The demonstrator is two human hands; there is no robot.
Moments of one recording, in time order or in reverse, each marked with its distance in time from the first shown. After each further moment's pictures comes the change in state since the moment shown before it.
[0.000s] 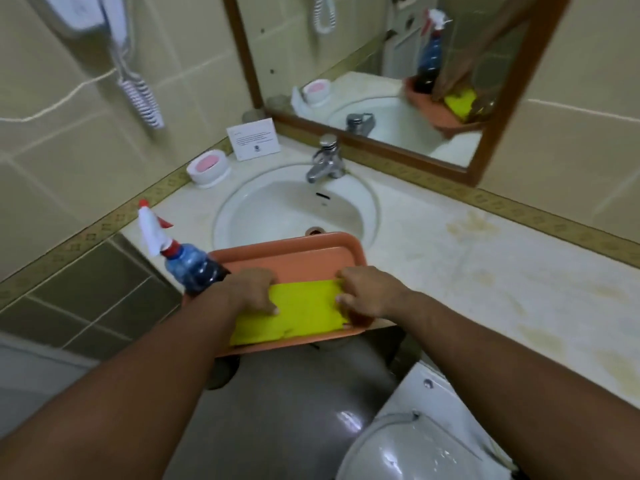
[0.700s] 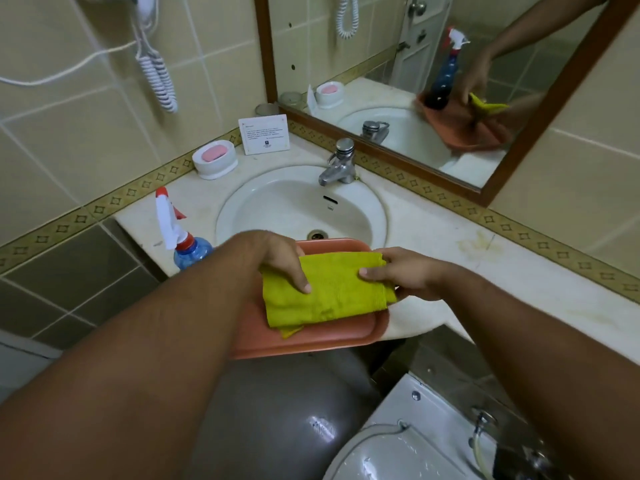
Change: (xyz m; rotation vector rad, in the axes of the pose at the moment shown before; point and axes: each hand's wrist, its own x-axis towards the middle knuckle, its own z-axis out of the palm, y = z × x) left_hand 0.011 0.002 -0.070 -0.550 -0.294 0.071; right_hand 0.018 0.006 -0.052 0.926 -0.202 0.279
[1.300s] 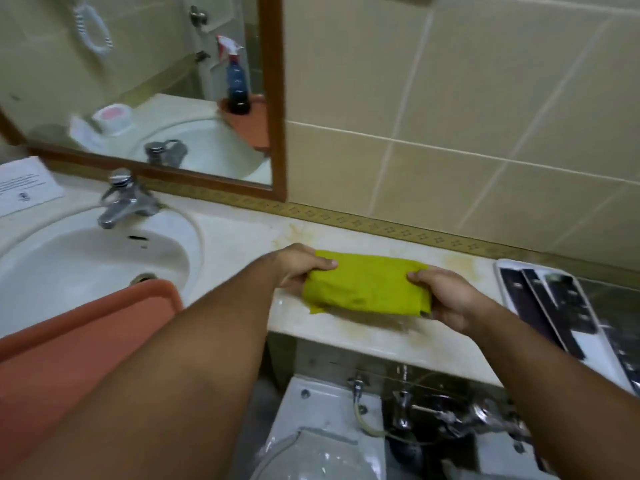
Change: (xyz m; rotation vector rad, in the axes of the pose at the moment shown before) left_hand 0.122 0.324 0.149 -0.558 -0.120 0.310; right_hand -0.226 0.224 -0.179 0.752 0.792 0.126
